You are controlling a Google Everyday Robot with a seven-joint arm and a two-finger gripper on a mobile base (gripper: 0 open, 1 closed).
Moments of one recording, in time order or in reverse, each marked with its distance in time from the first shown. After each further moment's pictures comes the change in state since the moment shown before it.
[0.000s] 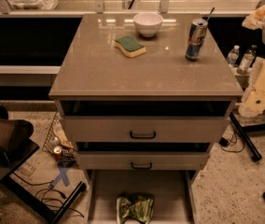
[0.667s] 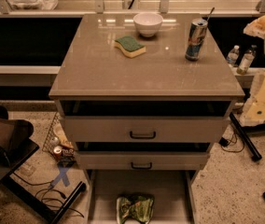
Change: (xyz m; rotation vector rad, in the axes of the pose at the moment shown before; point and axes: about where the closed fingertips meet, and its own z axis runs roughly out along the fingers) arm 0.007 0.009 0.008 0.022 -0.013 -0.017
